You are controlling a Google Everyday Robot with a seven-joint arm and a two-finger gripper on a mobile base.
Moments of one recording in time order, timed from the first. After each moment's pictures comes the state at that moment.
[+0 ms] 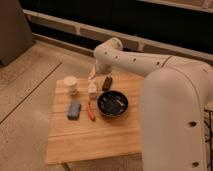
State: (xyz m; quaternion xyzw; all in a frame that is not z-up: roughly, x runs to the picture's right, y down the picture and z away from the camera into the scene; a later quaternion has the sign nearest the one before) arm -0.027 -0.080 0.853 -0.19 0.04 0.65 0.74
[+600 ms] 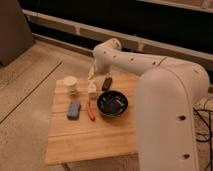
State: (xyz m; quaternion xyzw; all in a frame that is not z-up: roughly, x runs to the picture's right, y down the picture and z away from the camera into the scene) arm -0.073 -0.059 0.876 -0.22 0.05 0.61 0.76
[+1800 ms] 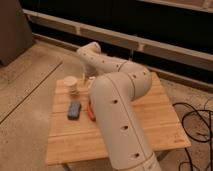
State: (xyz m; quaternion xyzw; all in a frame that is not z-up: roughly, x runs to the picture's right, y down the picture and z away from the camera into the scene) arm -0.090 -0.042 0.979 -0.23 0.17 0.64 0.71
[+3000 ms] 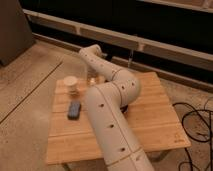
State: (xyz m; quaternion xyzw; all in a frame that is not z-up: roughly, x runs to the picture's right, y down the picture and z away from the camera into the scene) arm -0.084 -0.079 0.987 -0.20 0.18 0.63 0.73
